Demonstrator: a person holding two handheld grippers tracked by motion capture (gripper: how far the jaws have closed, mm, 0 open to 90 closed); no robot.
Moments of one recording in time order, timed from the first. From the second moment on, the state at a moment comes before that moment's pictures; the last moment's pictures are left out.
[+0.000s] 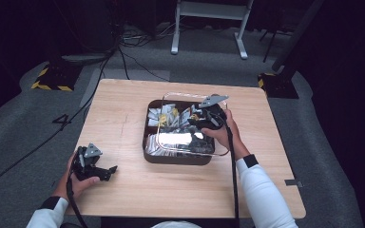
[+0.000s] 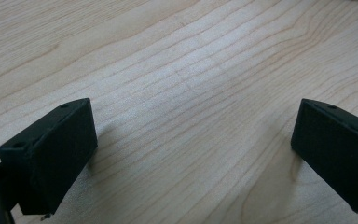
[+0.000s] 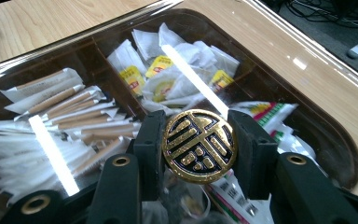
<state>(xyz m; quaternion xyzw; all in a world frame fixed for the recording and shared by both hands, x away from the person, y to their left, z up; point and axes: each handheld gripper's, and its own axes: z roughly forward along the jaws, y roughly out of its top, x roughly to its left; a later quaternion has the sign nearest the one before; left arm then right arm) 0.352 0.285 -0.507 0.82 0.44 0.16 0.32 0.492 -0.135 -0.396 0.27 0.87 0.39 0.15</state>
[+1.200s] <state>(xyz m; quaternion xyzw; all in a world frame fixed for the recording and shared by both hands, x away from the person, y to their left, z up) 0.352 0.285 -0.507 0.82 0.44 0.16 0.32 0.474 -0.214 -0.400 0.30 0.86 0.37 0.17</state>
